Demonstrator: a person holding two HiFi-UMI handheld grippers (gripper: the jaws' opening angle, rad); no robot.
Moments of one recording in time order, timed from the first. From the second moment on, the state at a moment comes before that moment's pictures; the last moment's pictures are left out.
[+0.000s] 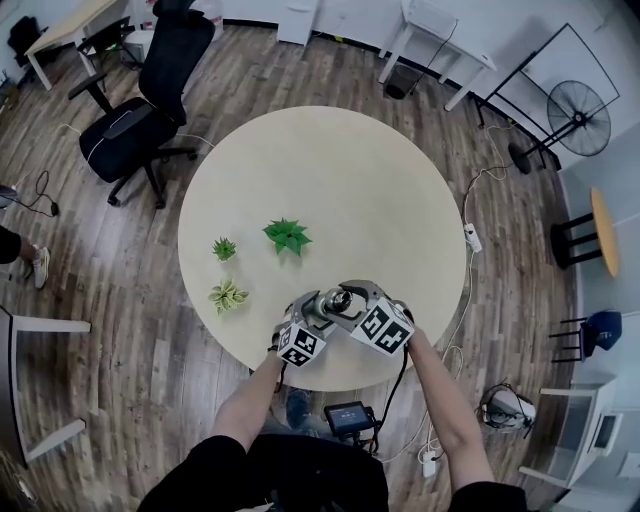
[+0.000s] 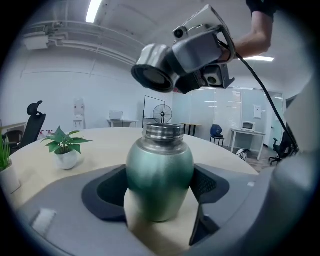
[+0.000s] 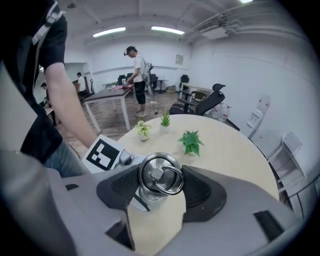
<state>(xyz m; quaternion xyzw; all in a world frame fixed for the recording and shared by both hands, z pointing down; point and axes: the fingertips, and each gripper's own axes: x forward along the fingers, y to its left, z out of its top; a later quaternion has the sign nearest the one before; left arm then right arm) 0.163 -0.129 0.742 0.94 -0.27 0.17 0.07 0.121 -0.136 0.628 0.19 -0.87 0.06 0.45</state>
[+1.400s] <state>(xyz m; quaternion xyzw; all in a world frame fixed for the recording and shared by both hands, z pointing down) 0.073 -0.096 0.462 0.89 -0.43 0.01 -0.13 0.200 -0.078 0.443 0.61 -0.79 0.05 -0.02</state>
